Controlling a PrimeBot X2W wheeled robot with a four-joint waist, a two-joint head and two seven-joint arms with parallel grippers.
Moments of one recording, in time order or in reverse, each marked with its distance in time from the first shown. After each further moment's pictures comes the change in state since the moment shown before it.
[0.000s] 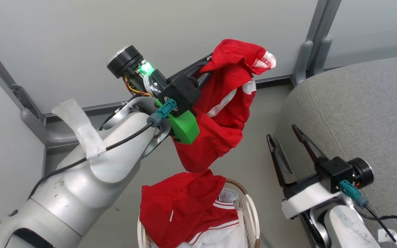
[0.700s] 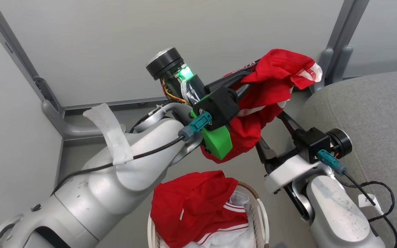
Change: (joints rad) left arm -0.031 -0.063 -0.094 -0.076 -0.036 0.000 0.000; right arm -0.207 0.000 0.113 0.151 0.054 0.000 0.000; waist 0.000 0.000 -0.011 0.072
